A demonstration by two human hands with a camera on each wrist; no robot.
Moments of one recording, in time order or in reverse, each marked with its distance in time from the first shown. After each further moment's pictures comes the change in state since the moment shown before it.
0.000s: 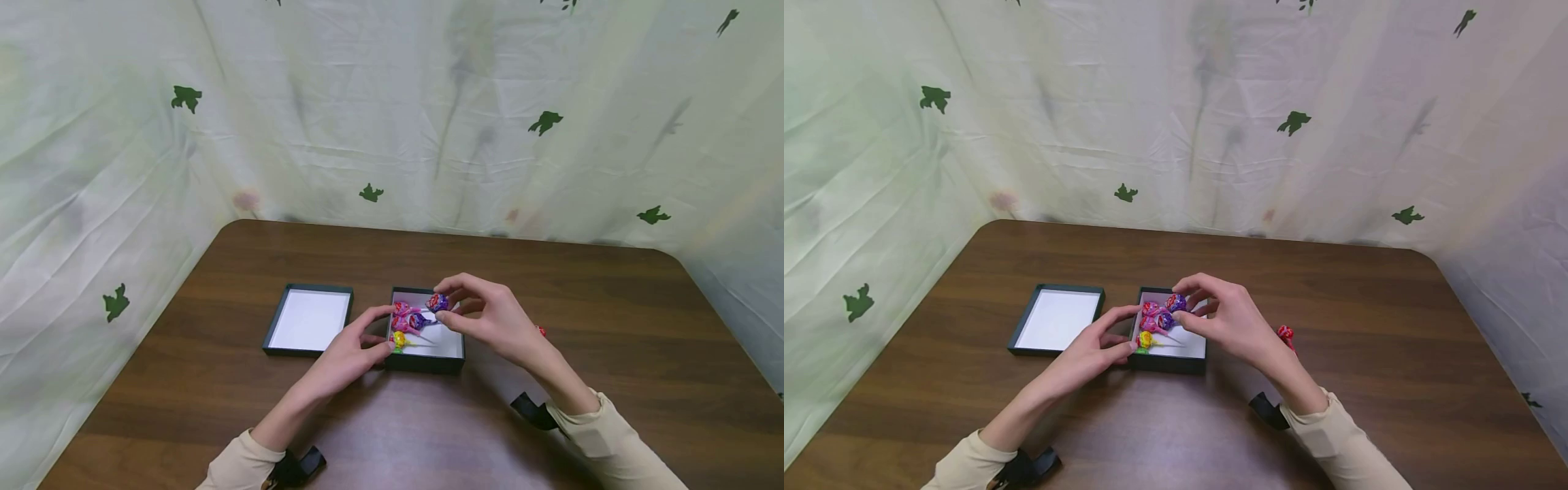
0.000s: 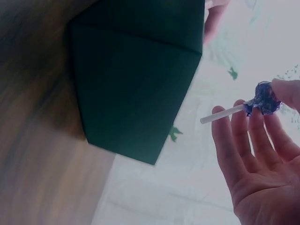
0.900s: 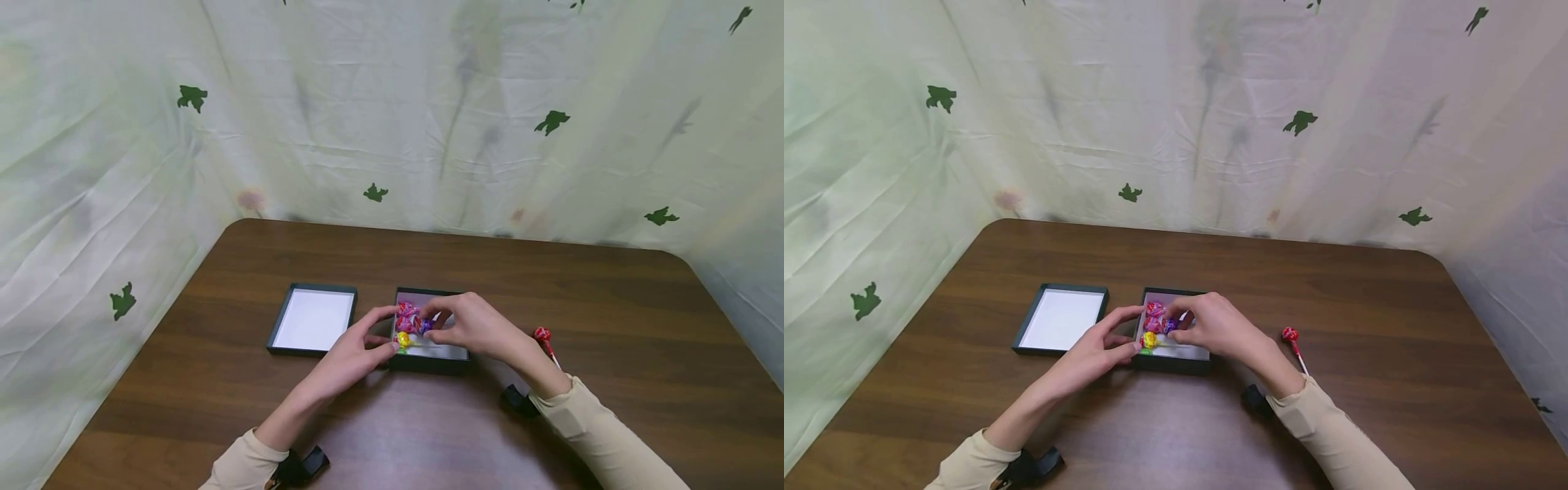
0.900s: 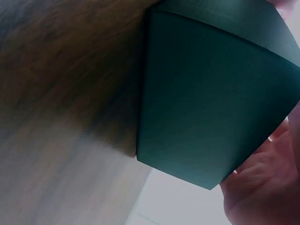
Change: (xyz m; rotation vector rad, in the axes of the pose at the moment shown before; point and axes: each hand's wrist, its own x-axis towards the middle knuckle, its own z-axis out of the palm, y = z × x) left_hand 0.000 -0.002 -0.001 -0.004 -0.025 0.010; right_hand 0.025 0.028 0.024 -0.298 -0.296 0.002
